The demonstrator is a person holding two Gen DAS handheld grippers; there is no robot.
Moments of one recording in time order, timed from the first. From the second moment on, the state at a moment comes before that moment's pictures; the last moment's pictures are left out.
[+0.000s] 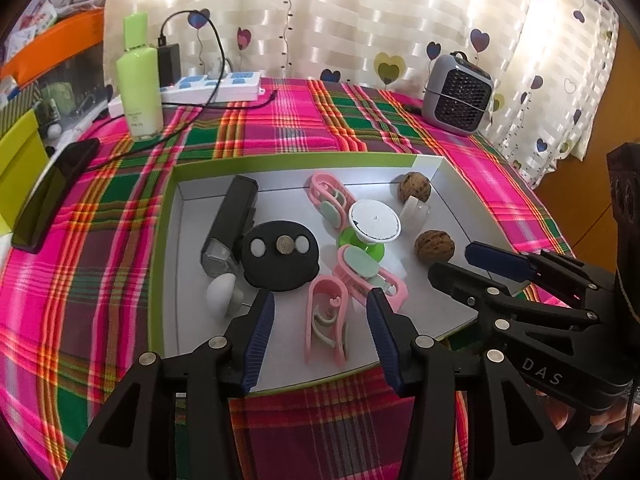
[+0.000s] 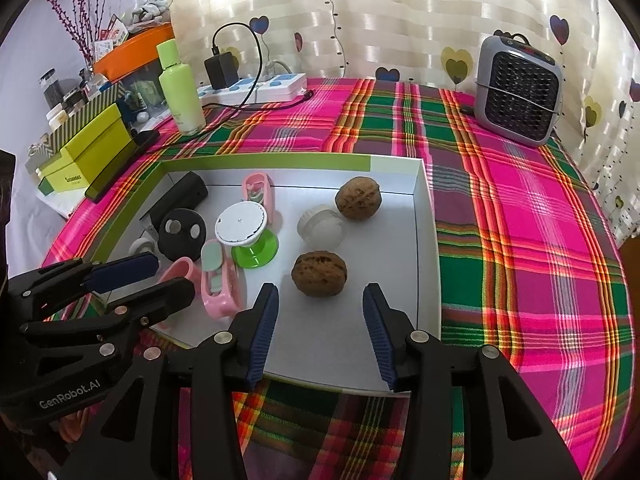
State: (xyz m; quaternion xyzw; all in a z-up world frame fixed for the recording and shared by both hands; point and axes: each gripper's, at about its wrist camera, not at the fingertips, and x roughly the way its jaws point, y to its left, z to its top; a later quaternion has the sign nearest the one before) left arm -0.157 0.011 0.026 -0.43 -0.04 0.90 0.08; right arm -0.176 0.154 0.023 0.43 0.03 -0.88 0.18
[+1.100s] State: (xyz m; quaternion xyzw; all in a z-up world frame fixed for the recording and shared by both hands) left arm -0.091 0.005 0.046 -0.37 -0.02 0.93 0.02; right arm -0.106 0.151 0.040 0.39 0.03 -0.91 0.15
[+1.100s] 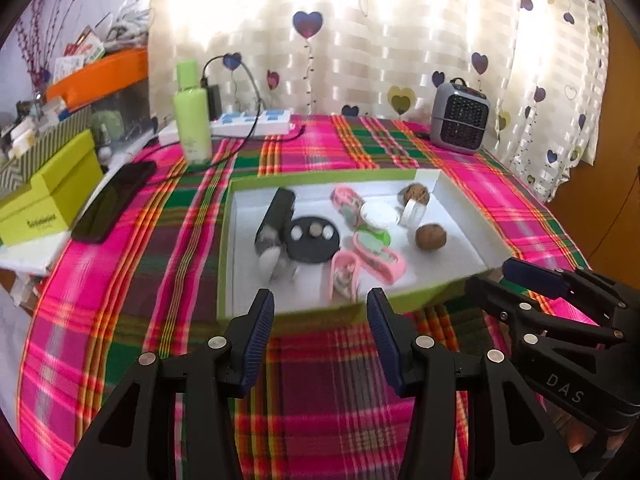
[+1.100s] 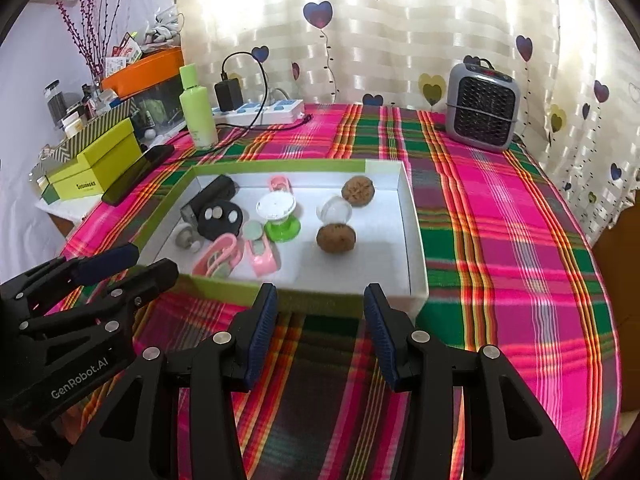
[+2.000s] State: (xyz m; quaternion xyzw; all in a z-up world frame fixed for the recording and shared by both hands) left arm -0.080 0.002 0.008 -0.43 0.00 0.90 -0.01; right arm -0.092 0.152 0.009 0.43 0.05 -0.89 0.10
